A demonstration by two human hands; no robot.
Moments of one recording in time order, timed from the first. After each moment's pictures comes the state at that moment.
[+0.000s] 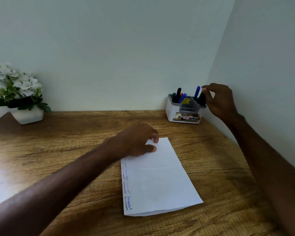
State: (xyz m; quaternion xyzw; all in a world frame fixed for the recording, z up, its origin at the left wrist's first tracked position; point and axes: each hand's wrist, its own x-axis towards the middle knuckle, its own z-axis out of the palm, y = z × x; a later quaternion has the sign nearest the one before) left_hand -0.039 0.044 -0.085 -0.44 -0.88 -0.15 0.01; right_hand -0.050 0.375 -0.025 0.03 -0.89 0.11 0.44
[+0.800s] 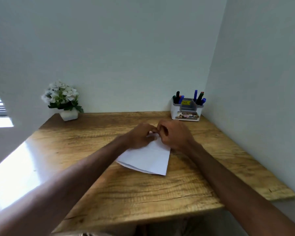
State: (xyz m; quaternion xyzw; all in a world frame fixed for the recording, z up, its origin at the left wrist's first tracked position) left_hand 0.007 0.037 -0.088 -0.40 -0.89 -0.22 0.05; right_hand 0.058 0.213 -0.083 0.18 -0.94 0.14 0.27
